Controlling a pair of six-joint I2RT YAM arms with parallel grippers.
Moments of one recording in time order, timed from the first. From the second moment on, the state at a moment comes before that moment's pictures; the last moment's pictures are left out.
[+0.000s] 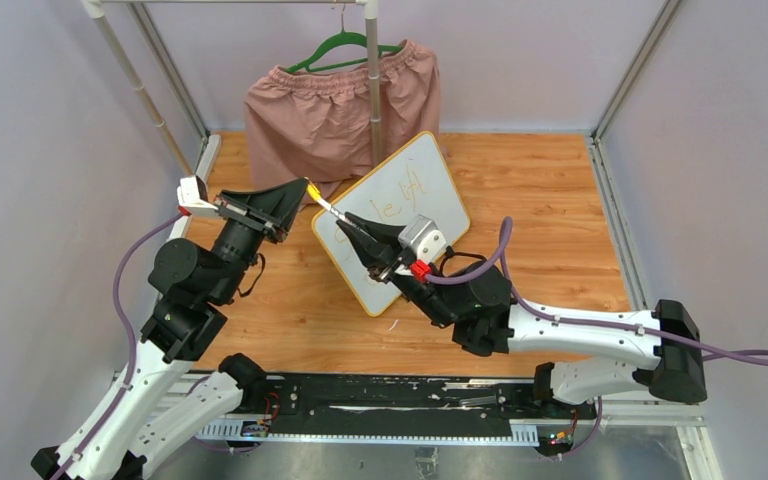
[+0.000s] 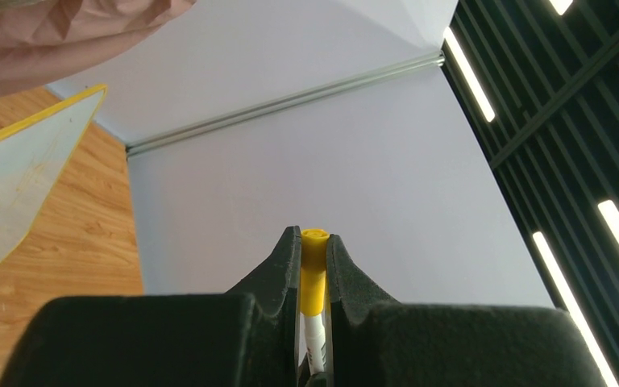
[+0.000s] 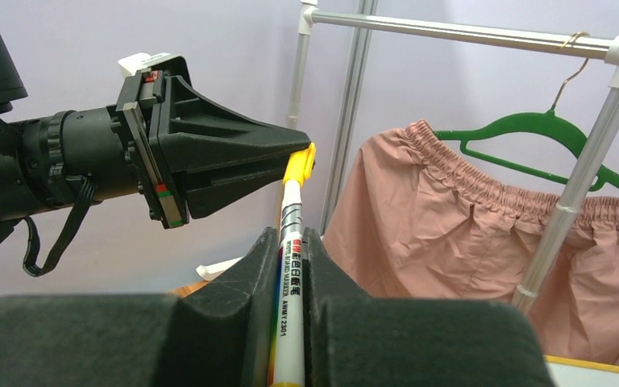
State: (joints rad) left arm -0.59 0.62 0.88 0.01 -0.15 -1.34; right arm 1.35 1.22 0.97 0.79 0.35 -0.35
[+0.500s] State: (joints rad) left arm -0.58 0.62 0.88 0.04 -0.17 -1.34; right arm 1.35 1.32 1.04 0.84 0.34 -0.57
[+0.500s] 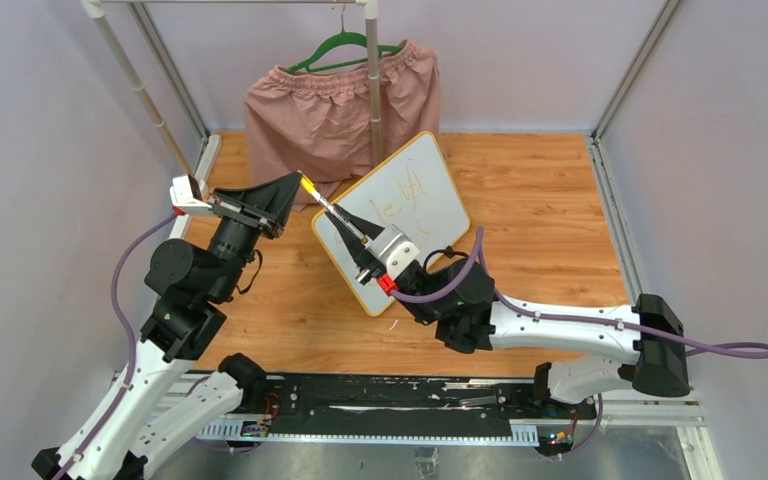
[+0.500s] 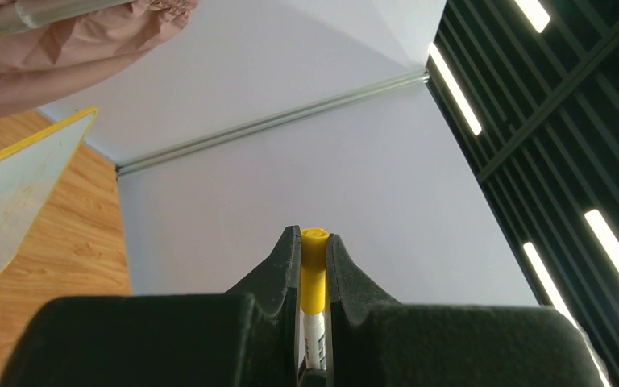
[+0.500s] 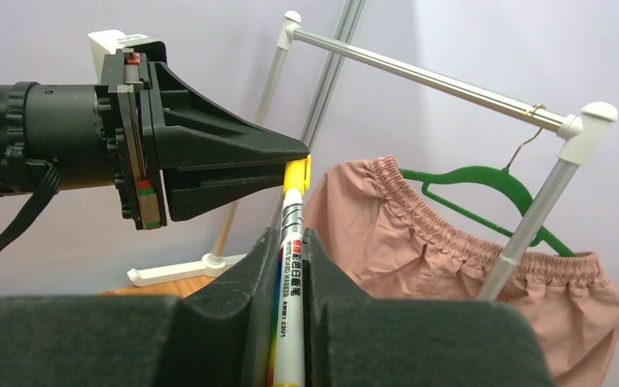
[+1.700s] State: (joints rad) left arm -0.83 0.71 0.91 0.31 -0.44 -1.25; right arm 1.36 1.43 1.14 1.03 0.32 -0.96
